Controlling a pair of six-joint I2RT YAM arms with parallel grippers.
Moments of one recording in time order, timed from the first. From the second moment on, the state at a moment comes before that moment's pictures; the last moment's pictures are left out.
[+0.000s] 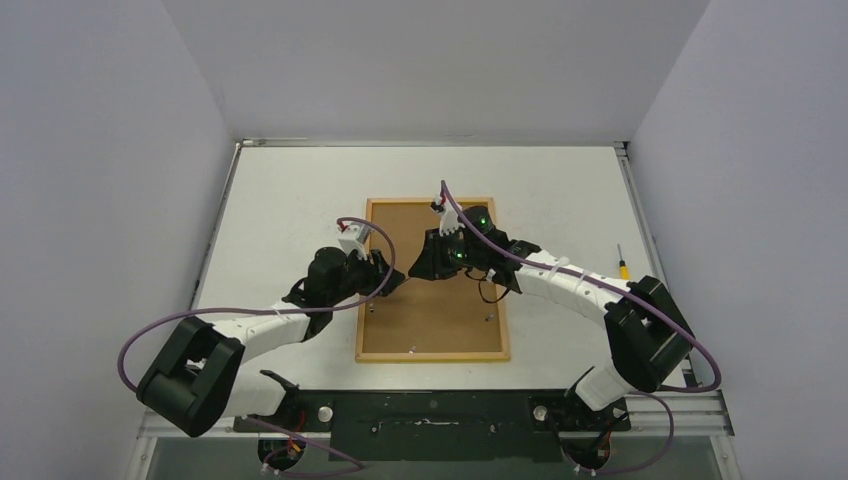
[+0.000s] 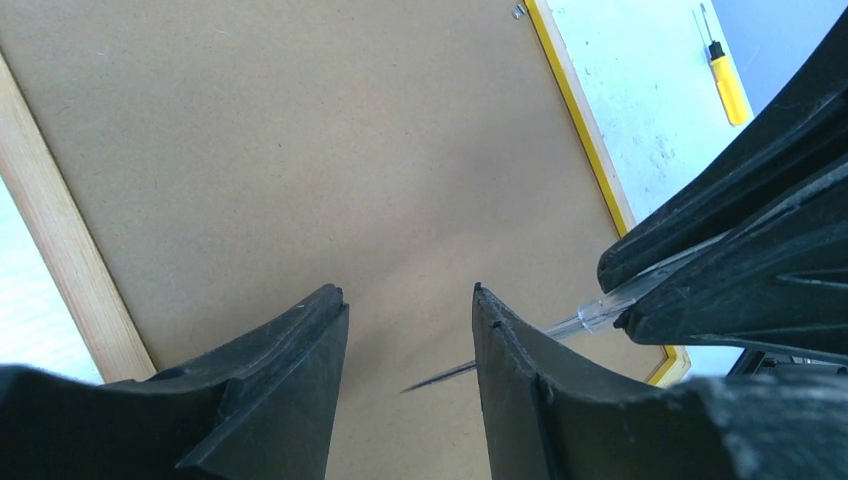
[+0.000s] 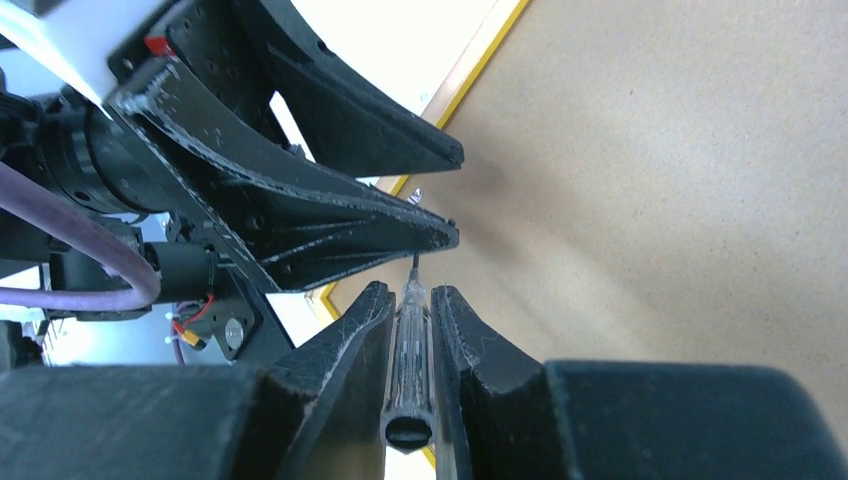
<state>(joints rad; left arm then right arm) -0.53 1.29 0.42 0.48 0.22 -0.55 0.70 1.54 0.96 -0.03 -0.45 0.47</state>
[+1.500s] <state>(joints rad) -0.53 1.28 0.49 0.12 -0.25 -0.54 0.52 1.51 1.08 -0.26 0.26 0.43</state>
